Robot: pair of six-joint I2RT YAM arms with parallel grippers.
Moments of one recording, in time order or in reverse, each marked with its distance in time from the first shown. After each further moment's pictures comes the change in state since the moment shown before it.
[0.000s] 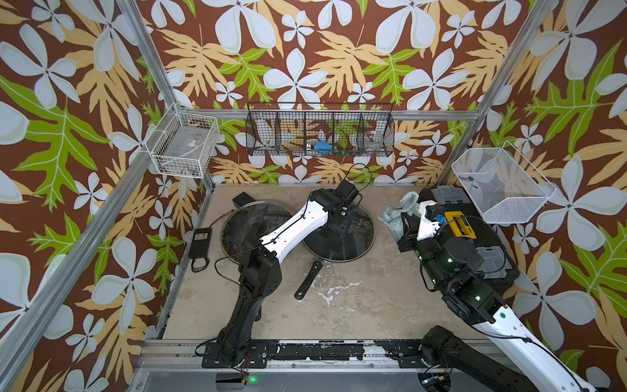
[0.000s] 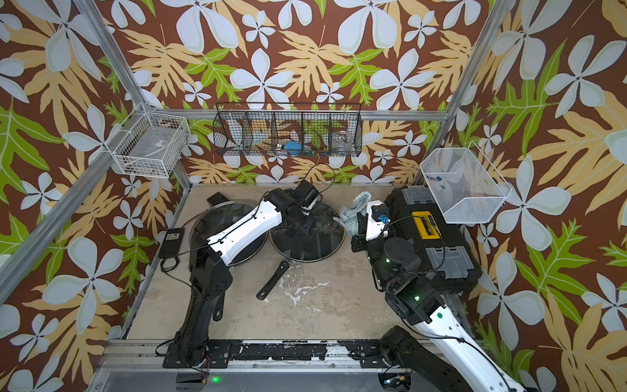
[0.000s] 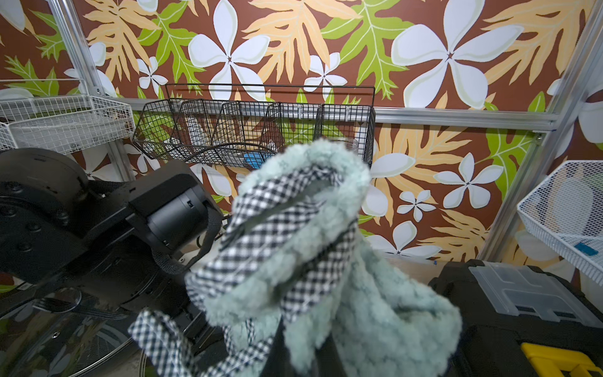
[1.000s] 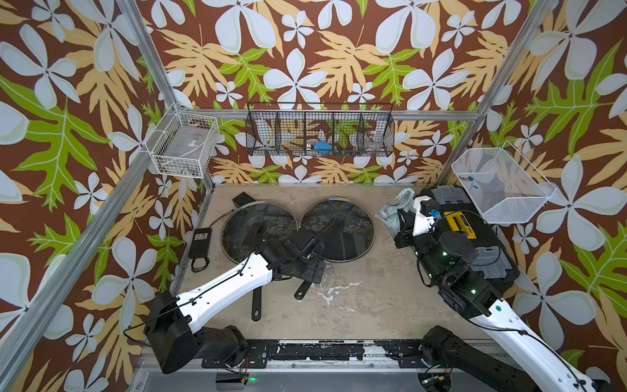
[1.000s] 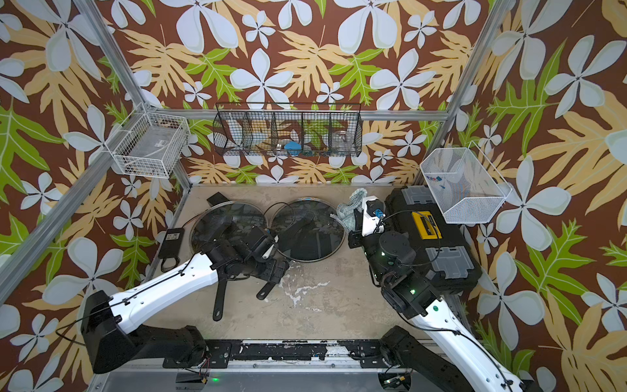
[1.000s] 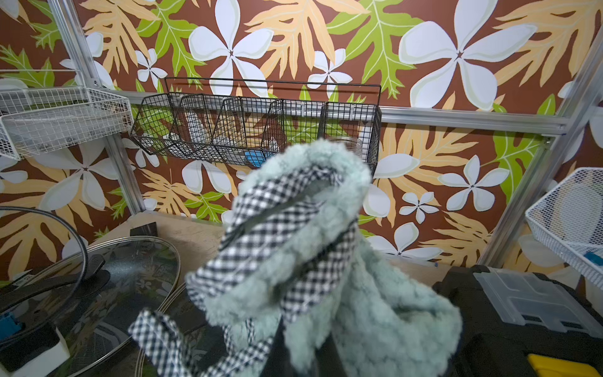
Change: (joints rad) left arm -0.069 -0.828 -1.011 0.229 0.059 -0.232; right arm 0.000 0.057 0.042 -0.002 -0.007 -0.010
